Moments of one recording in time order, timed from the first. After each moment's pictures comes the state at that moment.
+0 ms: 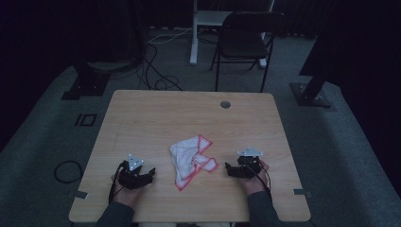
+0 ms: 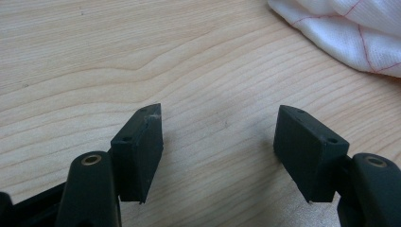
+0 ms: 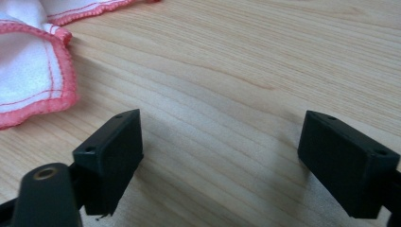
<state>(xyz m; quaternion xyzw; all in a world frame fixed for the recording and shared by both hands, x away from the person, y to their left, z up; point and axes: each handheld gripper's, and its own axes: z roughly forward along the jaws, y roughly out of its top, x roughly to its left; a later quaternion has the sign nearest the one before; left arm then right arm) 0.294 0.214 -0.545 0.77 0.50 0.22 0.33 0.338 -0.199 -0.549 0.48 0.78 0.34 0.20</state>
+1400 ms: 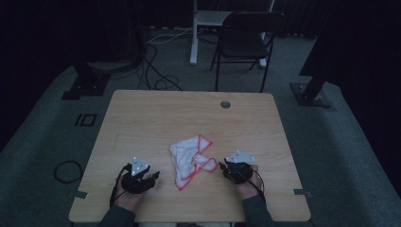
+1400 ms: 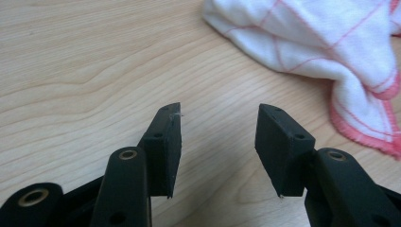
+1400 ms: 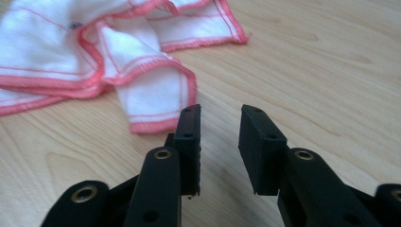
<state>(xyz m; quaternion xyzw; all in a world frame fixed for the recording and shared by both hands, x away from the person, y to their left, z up) 0.275 0.199 -0.528 0.79 0.46 0.19 0.36 0.310 -0.164 -0.522 0.40 0.81 0.37 0.21</state>
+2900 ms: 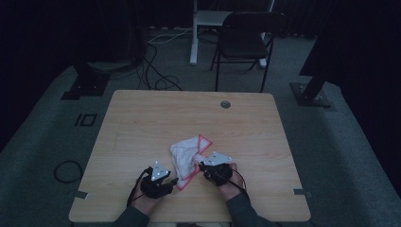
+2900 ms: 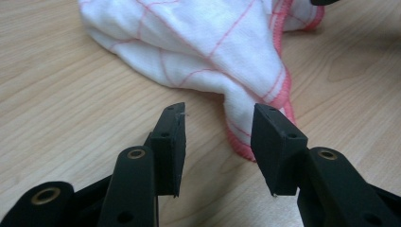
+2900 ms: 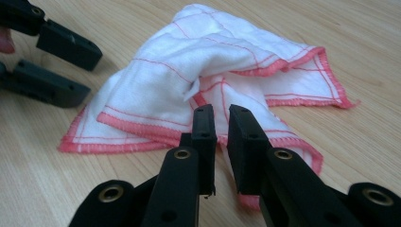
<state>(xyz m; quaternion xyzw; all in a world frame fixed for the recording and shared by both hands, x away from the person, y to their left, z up) 0.269 0.144 -0.535 0.82 0.40 0.16 0.38 0.305 -0.101 -0.512 0.32 0.84 0.39 0.18</state>
